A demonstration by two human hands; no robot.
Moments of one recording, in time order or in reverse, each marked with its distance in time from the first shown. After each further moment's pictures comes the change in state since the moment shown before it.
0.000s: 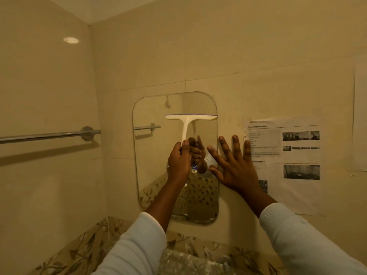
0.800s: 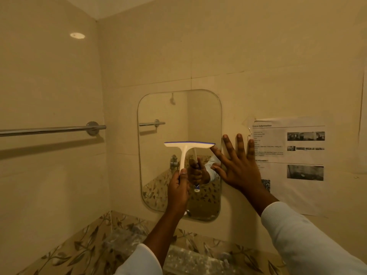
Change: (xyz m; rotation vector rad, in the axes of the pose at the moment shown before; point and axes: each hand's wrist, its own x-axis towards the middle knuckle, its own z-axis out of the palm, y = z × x) left_hand -0.066 -0.063 -0.026 -0.105 0.036 -0.166; right_hand 0.000 0.001 -0.001 0.008 -0.015 -0.007
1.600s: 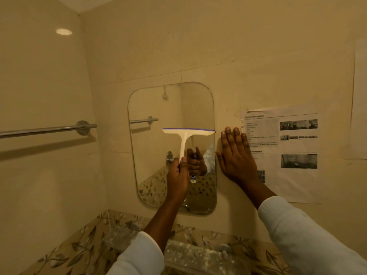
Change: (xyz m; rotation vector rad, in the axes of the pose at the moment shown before) left_hand 0.012 0.009 0.018 0.103 -0.040 0.090; right_hand -0.010 -0.002 -0.002 0.075 0.102 0.135
